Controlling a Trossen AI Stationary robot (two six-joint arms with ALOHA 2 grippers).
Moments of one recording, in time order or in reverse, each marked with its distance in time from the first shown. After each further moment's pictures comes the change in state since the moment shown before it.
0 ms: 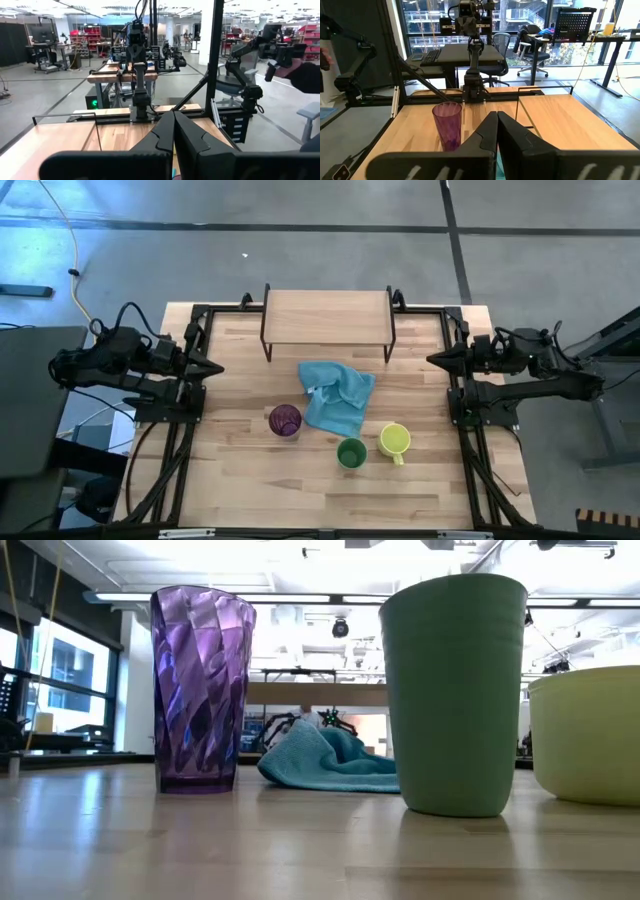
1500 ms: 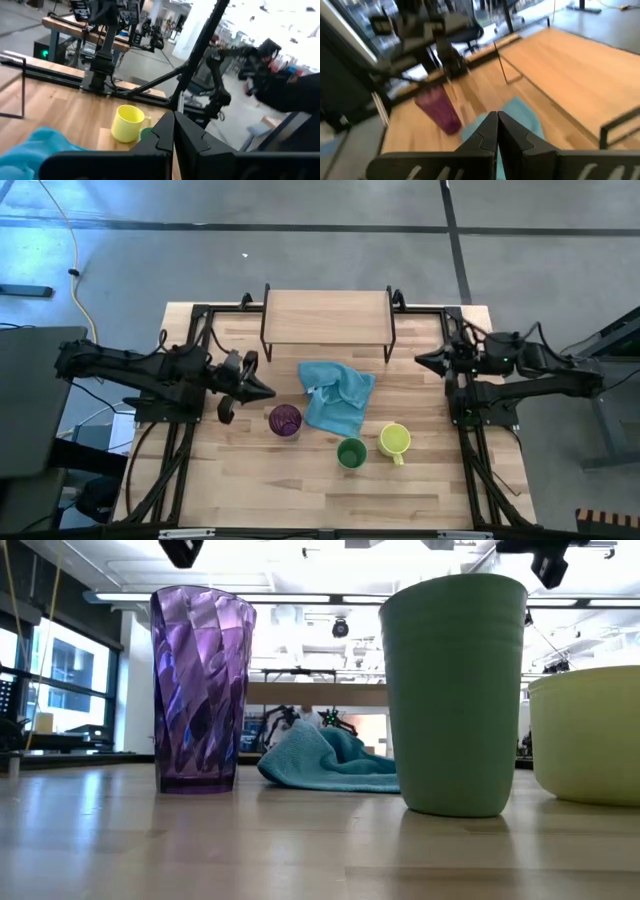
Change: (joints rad) left arm 0.000 0.410 -0.150 0.490 0.118 -0.382; right arm 0.000 0.104 0.000 -0.136 0.135 0.388
